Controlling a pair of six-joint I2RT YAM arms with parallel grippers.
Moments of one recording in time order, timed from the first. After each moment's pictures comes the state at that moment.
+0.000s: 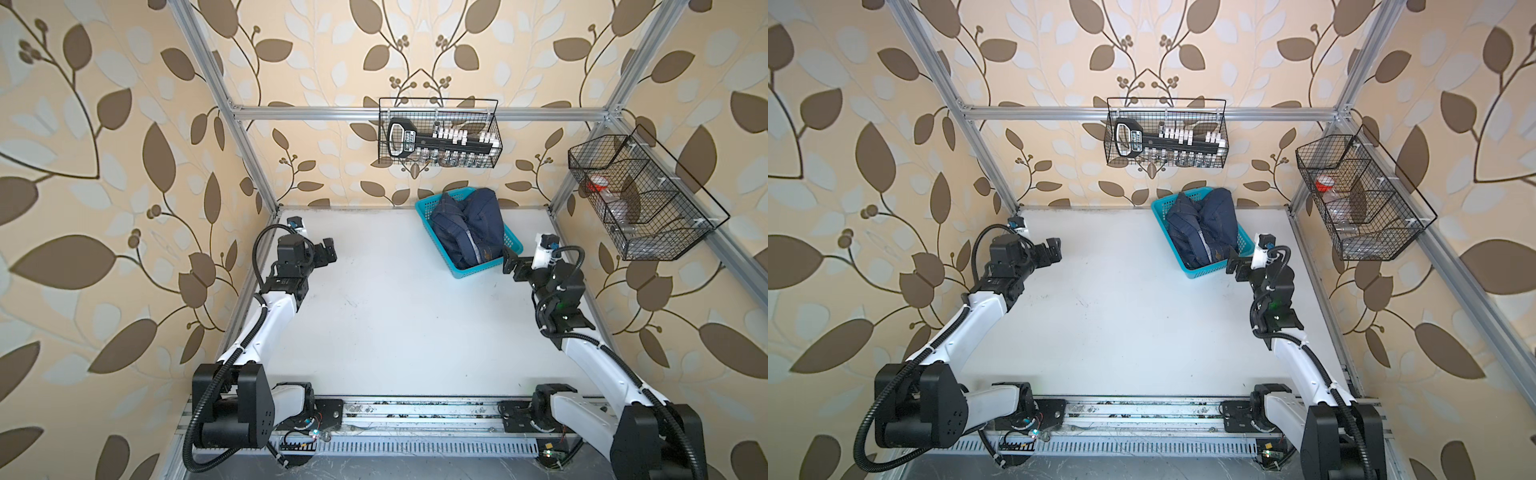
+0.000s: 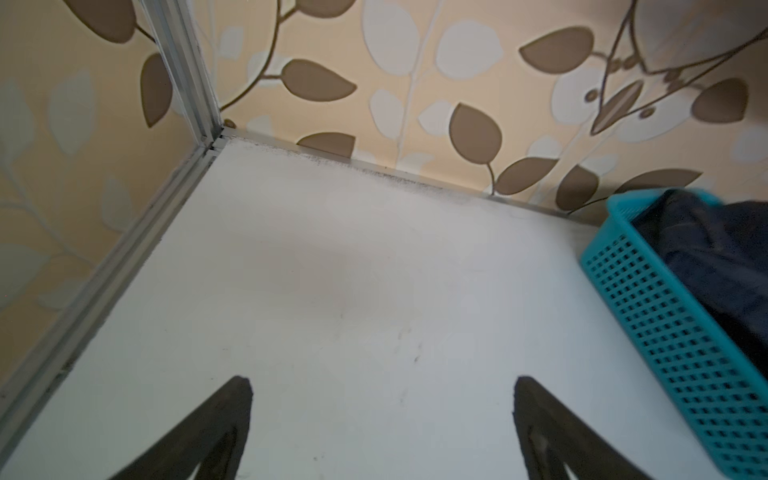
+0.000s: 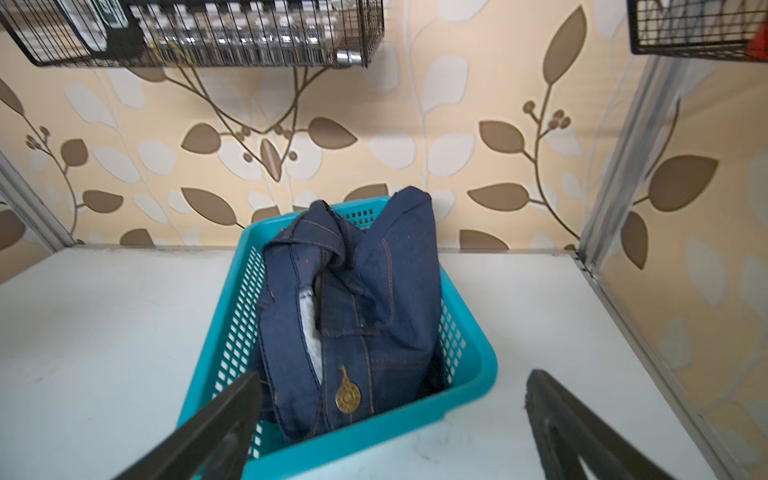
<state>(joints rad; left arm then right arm) 0.01 1.25 0.89 -0.08 0.06 -0.30 0.00 1.07 0.59 0.35 -0.07 0.06</state>
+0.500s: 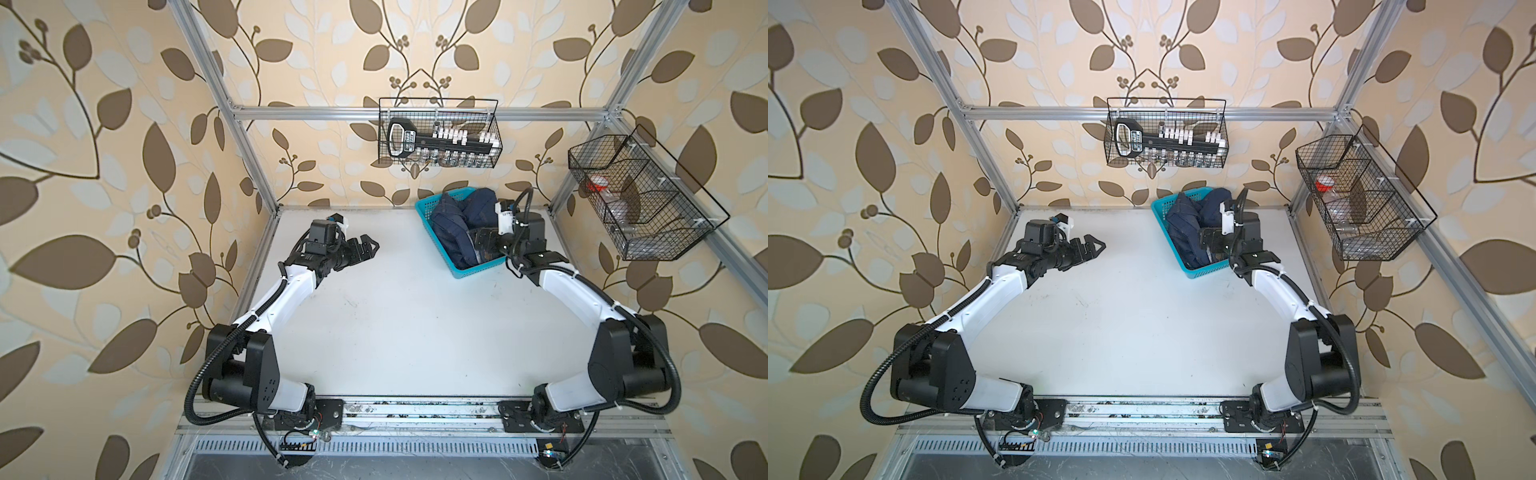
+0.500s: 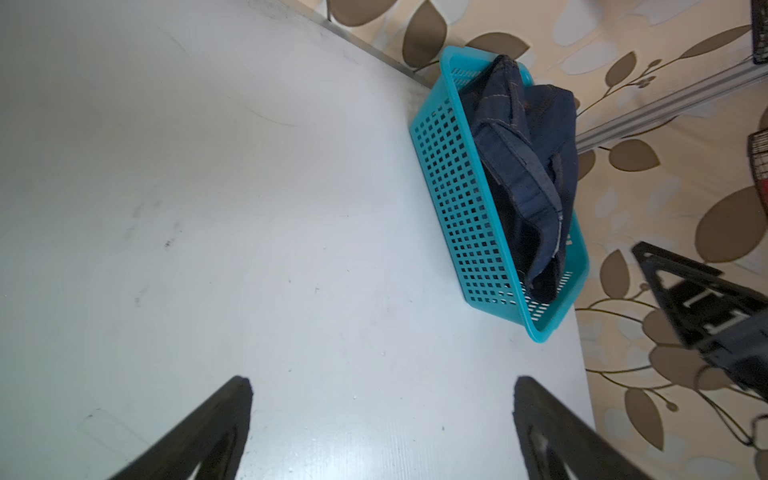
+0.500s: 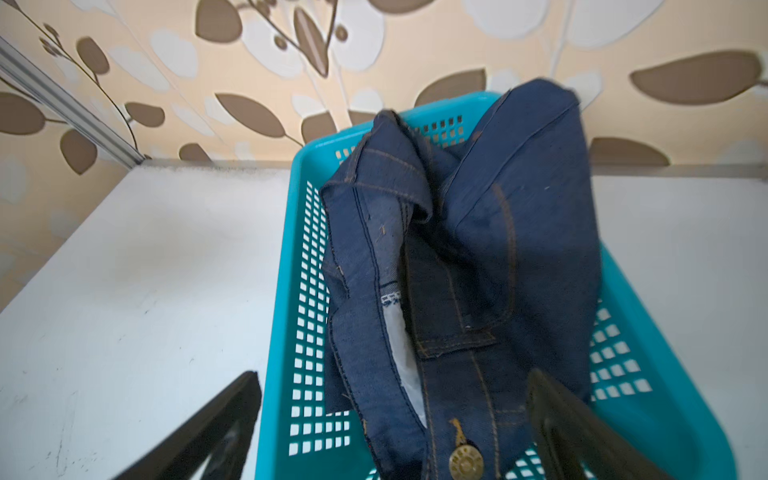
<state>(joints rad) -0.16 1.42 1.07 -0.32 0.44 -0.56 0.14 1.56 1.11 -0.09 -0.13 0.13</state>
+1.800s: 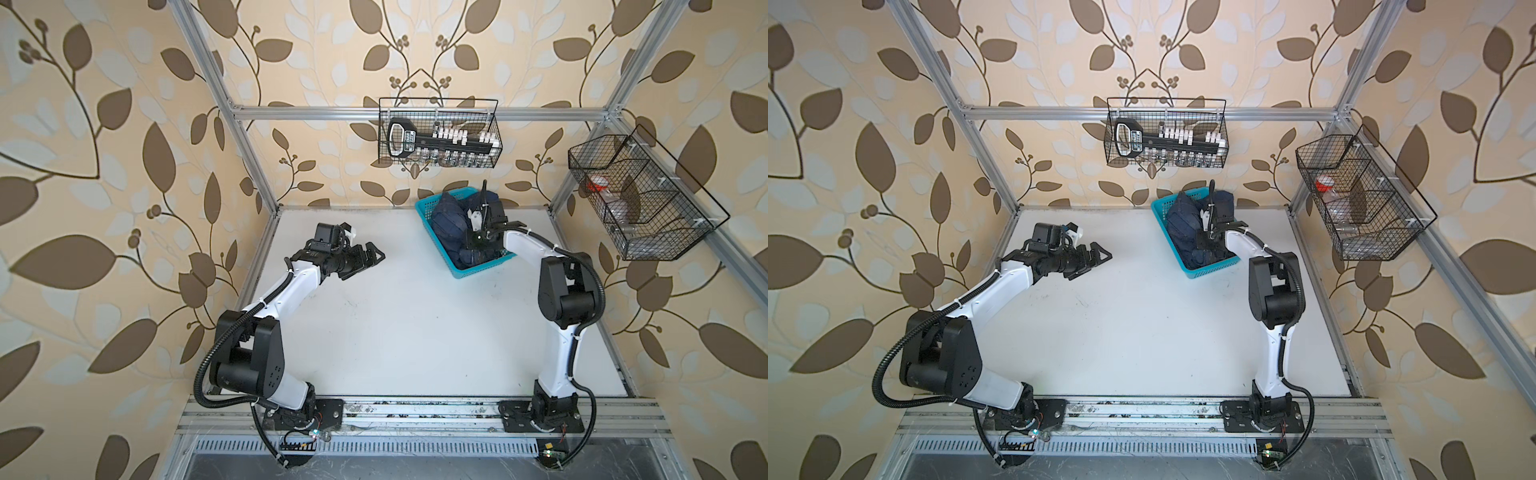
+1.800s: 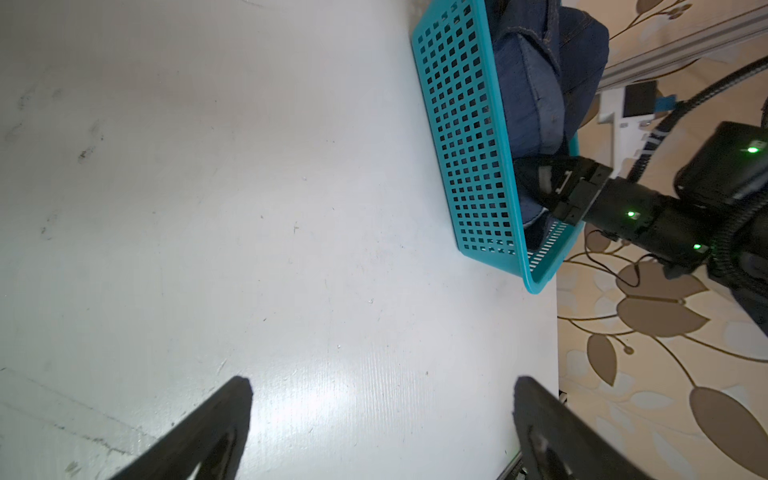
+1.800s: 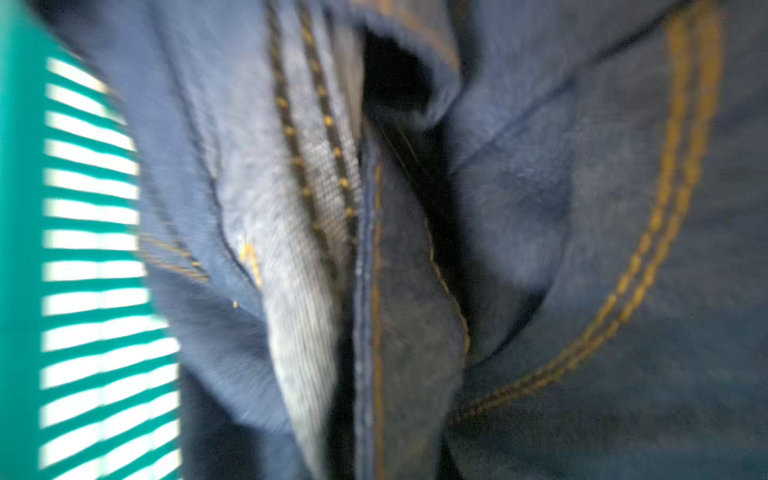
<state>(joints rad) -0.17 1.50 1.09 -0.41 0.53 -0.56 0.15 2.04 1.60 -0.45 -0.14 0.10</state>
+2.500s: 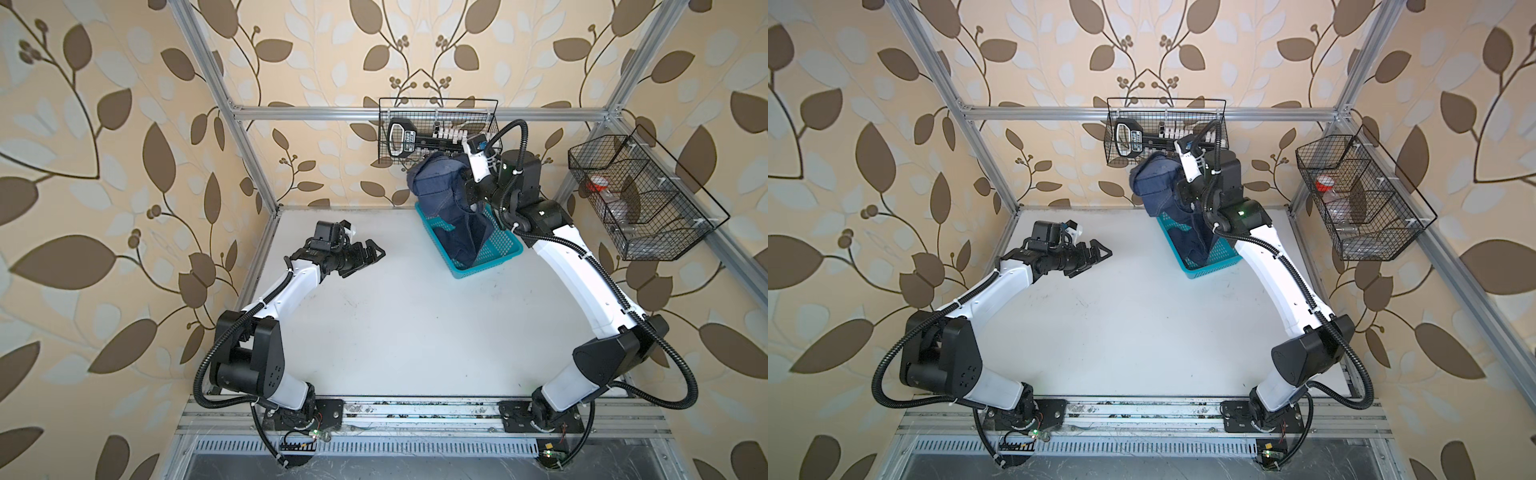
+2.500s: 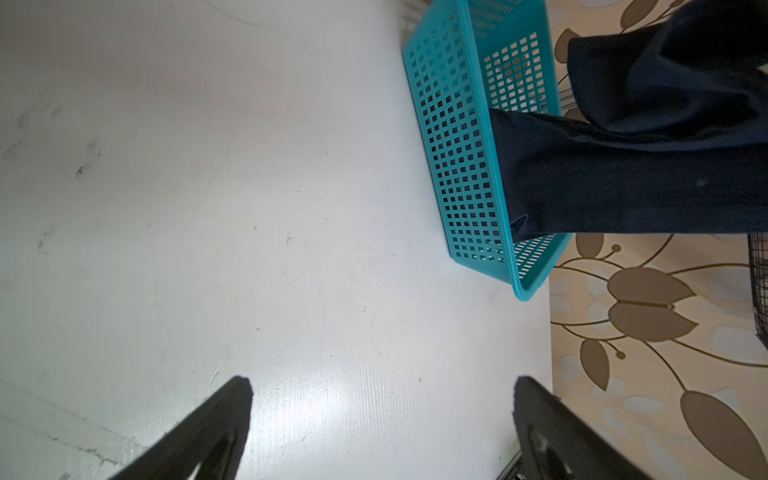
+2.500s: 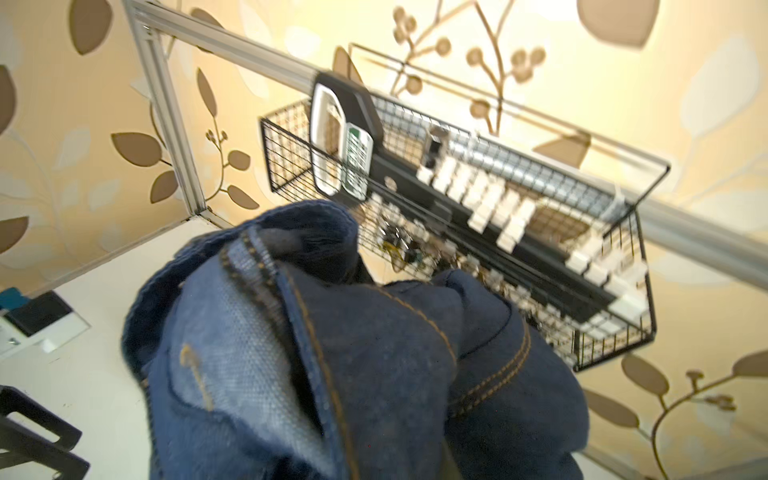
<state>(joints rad) -0.17 1.50 1.10 -0.39 0.54 -0.58 0.44 1.63 1.88 -0.41 0.07 -0.25</state>
